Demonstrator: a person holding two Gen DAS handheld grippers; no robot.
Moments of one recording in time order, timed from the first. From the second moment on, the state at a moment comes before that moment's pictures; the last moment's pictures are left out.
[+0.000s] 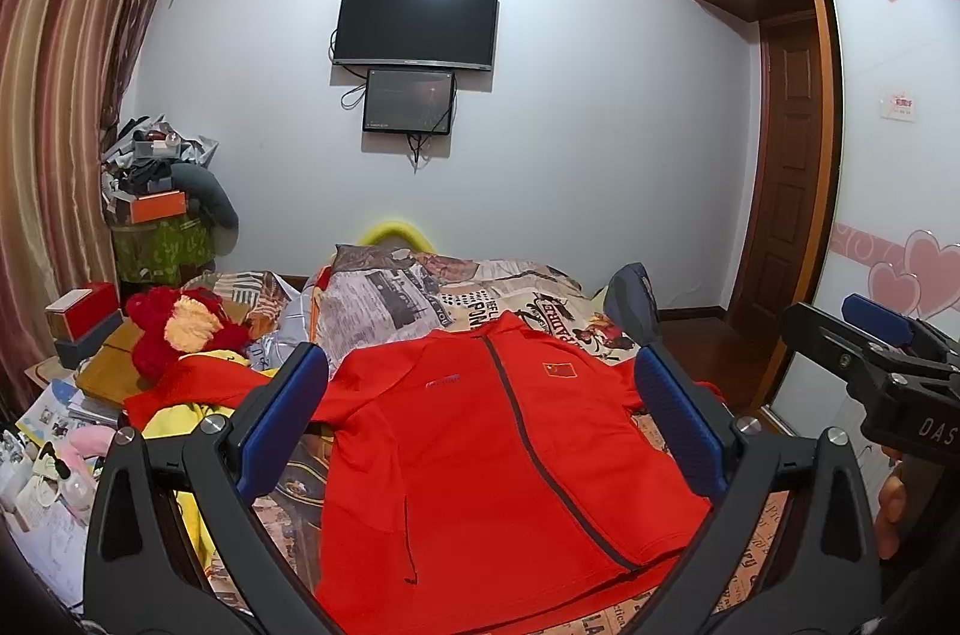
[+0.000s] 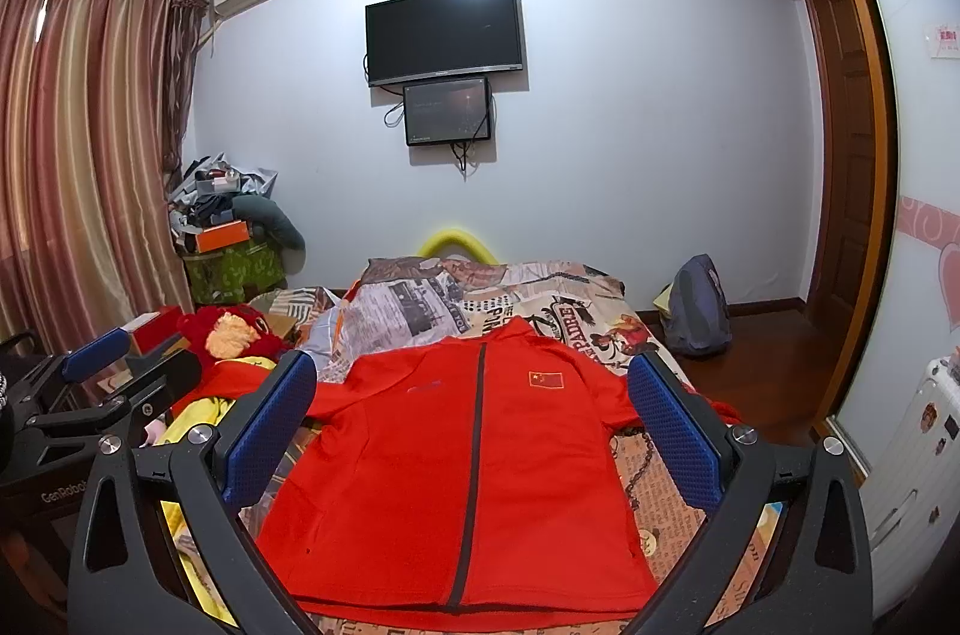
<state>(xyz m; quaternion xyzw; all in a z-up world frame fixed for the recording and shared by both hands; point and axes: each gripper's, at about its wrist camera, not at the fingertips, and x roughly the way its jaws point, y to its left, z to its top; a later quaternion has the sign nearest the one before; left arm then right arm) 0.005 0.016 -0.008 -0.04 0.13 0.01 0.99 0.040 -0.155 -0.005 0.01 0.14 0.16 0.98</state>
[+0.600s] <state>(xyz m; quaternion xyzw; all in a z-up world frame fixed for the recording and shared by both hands) 0.008 0.014 -0.006 -0.05 0.13 0.01 0.99 0.041 -0.156 -0.005 0.01 0.14 0.16 0.98</state>
